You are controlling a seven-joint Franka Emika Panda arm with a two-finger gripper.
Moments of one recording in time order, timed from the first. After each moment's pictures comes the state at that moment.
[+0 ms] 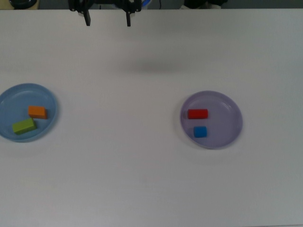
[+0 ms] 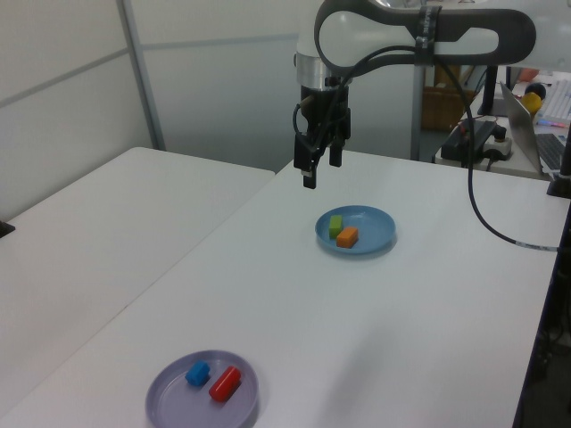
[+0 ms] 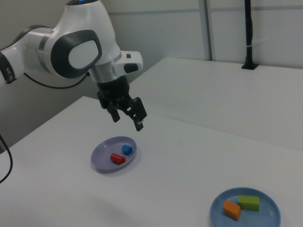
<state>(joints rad) 0.03 0.01 -0.06 -1.59 0.02 1.66 -0.01</state>
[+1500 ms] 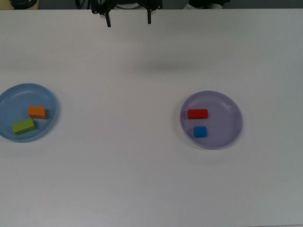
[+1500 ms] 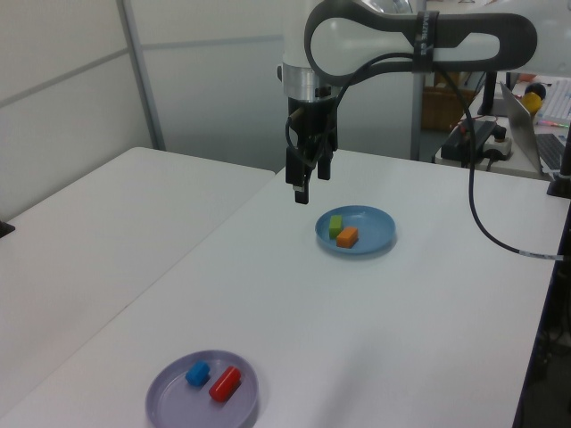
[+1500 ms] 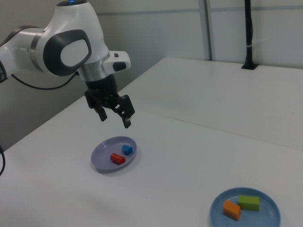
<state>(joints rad) 0.09 0.01 -0.05 -1.59 0.03 1.64 -0.03</state>
